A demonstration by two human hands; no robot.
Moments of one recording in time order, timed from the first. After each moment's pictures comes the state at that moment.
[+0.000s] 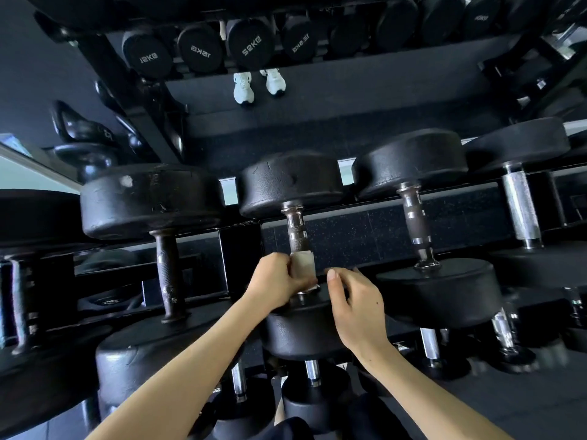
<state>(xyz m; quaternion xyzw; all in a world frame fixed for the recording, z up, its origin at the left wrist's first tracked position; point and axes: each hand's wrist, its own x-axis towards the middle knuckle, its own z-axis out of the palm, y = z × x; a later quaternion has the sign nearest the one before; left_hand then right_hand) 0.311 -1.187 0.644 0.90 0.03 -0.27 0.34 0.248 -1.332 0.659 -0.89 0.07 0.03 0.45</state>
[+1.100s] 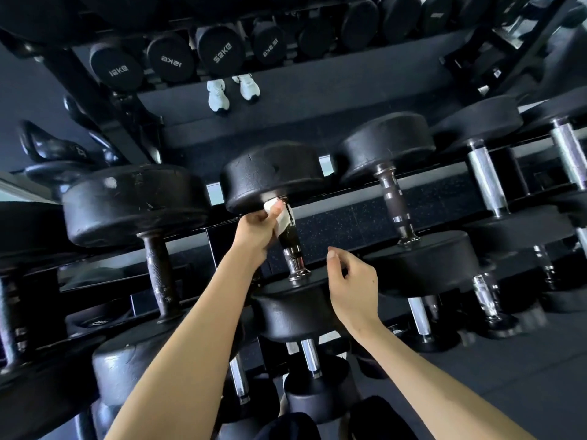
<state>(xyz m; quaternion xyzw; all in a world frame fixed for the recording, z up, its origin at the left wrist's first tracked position) 0.359 -1.192 0.637 0.67 0.30 -0.20 0.65 0.244 -1.325 0.666 -0.86 0.21 0.01 0.47</state>
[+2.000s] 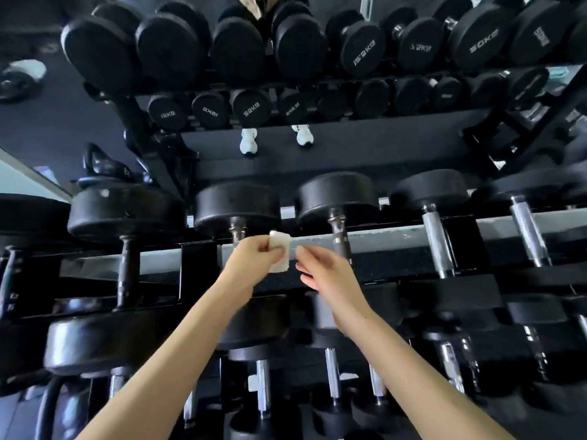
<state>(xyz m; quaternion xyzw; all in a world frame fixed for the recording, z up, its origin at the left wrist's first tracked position) 0.304 -1.278 0.729 0.77 0.16 -0.16 0.59 0.281 -1.422 0.740 -0.71 0.11 0.20 0.66</state>
